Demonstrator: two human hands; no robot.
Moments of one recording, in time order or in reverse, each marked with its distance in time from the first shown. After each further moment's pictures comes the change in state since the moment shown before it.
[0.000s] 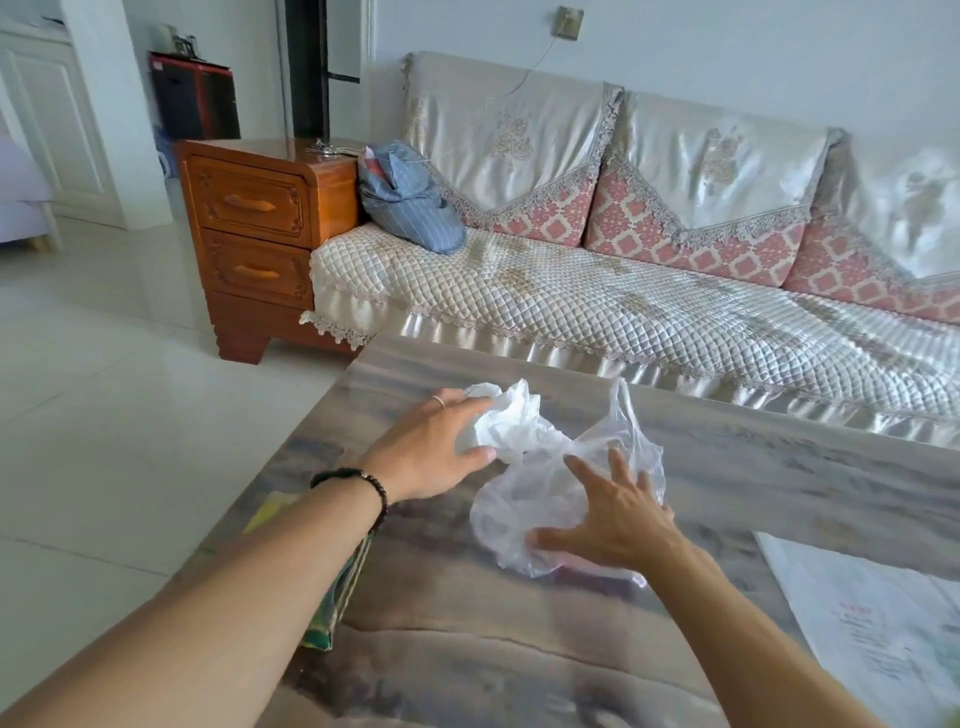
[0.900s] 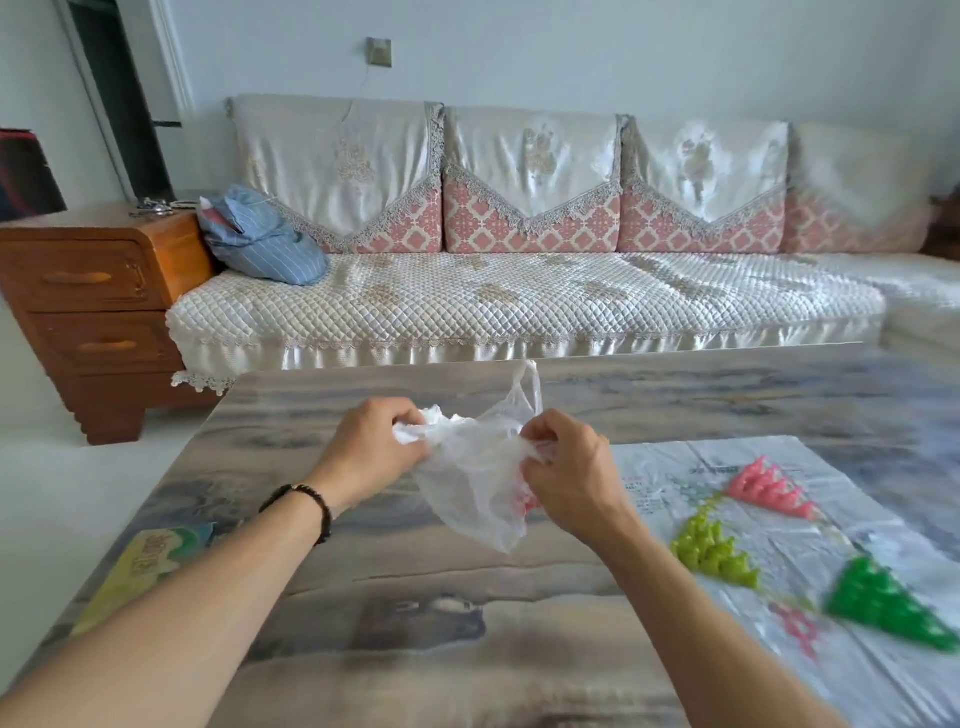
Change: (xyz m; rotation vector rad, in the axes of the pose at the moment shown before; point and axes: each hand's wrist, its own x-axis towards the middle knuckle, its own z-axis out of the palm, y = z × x) left_hand -0.032 0.133 0.015 -0.205 0.140 0.081; right_hand -0.139 0.072 -0.048 0.664 0.589 -0.027
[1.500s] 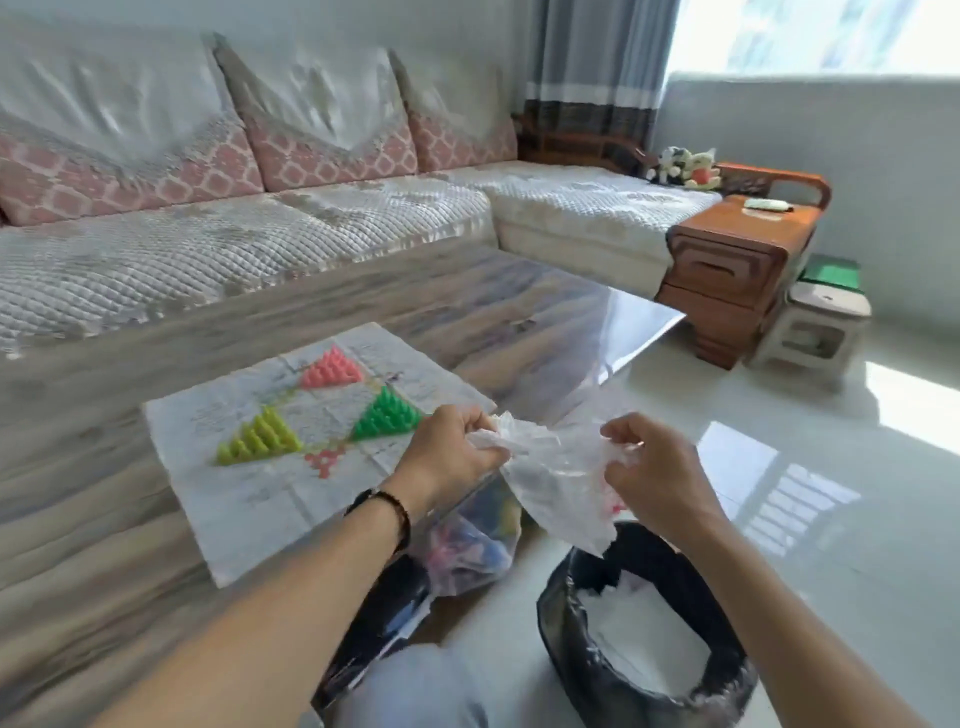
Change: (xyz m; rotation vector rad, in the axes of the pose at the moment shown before) left_hand -0.187 0.364 0.295 -0.339 -0.683 0.294; right_hand -0.325 0.209 -0.349 -0.222 0.465 0.584
